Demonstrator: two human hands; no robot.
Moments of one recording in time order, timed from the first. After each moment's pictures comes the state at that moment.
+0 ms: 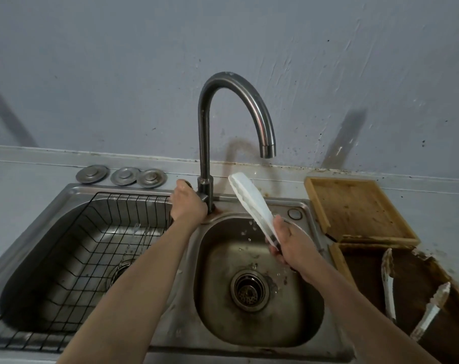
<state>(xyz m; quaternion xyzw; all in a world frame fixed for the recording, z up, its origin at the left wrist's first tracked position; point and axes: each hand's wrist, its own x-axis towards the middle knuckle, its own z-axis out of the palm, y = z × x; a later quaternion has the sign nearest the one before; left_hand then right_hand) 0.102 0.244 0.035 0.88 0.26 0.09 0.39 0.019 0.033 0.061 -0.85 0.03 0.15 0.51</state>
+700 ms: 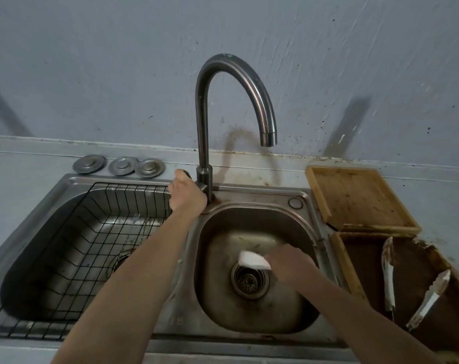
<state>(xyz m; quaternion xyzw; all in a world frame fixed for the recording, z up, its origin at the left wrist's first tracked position) 0.097 0.236 0.039 0.89 0.26 0.06 0.35 0.017 0.025 -0.006 -0.96 -0.11 0.25 -0.06</state>
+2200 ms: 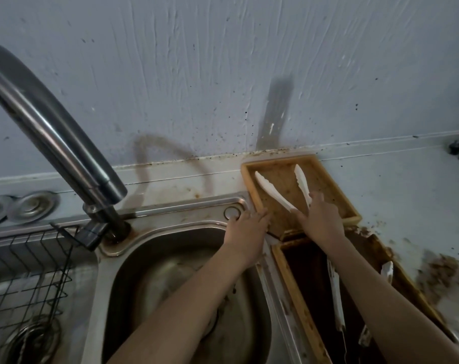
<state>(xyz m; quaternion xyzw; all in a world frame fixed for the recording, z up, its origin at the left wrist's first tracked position) 0.126 0.000 -0.012 0.95 -0.28 -0.07 0.08 0.123 -0.168 0.005 -0.96 0.23 -0.02 0.18</state>
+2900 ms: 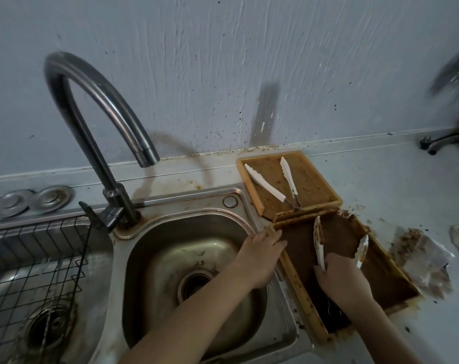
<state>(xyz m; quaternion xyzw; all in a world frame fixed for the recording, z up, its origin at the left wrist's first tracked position) 0.038 0.006 -0.001 0.91 -0.39 -0.12 0.11 -0.033 -0.161 -0.002 -0.94 0.29 0.09 0.13</state>
